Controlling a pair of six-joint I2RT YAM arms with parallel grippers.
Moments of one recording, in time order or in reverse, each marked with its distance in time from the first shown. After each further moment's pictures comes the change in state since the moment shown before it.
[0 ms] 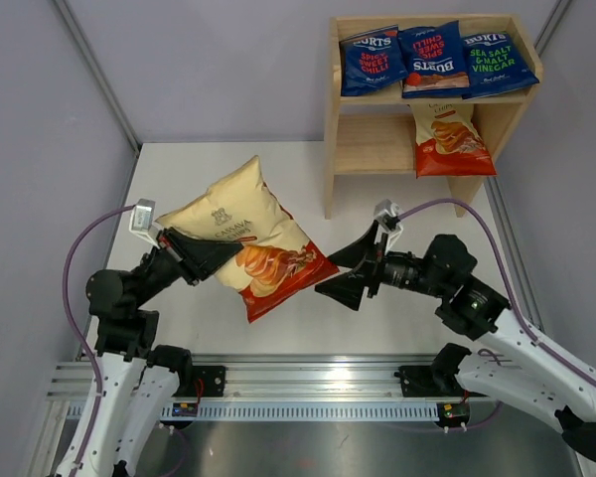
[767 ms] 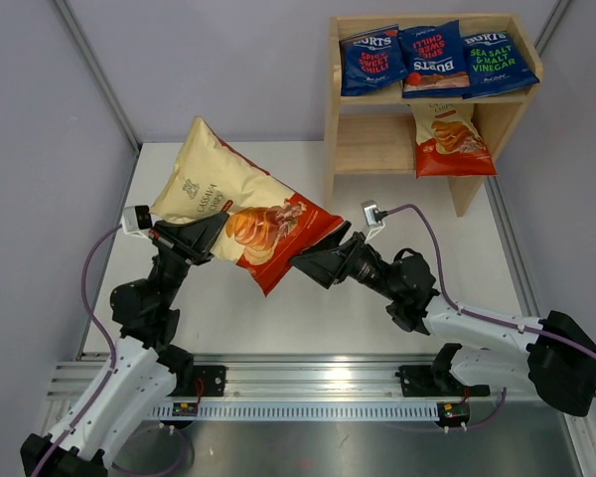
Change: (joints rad) left arm -0.192 0.051 -0.244 0.583 -0.586 -0.554; right arm 0.085 0.276 -0.365 1.114 0.259 0.518
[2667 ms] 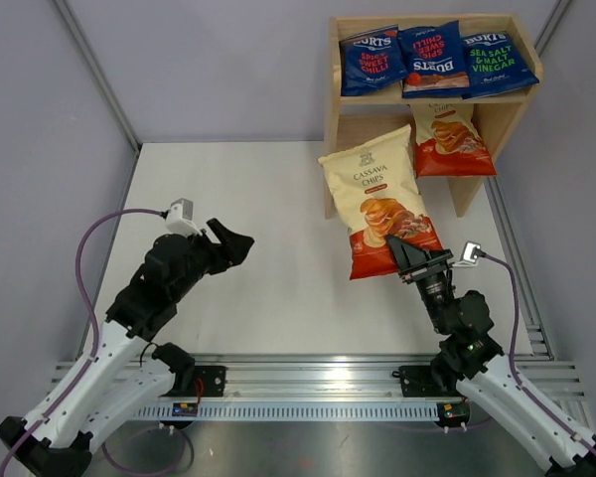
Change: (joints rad) left arm -0.185 0.136 0.315 -1.171 -0.365 0.755; right arm -0.265 -0.754 -0.322 -0.534 0.481 0.209
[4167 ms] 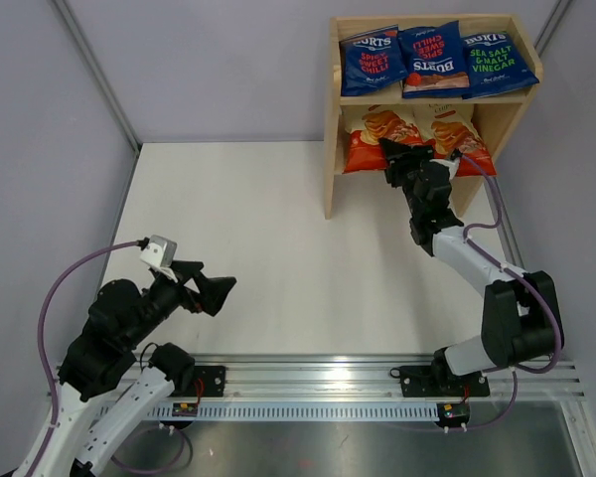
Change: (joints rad) left arm 0.002 -0.353 0.053 -0.304 0.174 0.473; right arm -0.393 1.073 0.718 0.069 -0.114 0.202
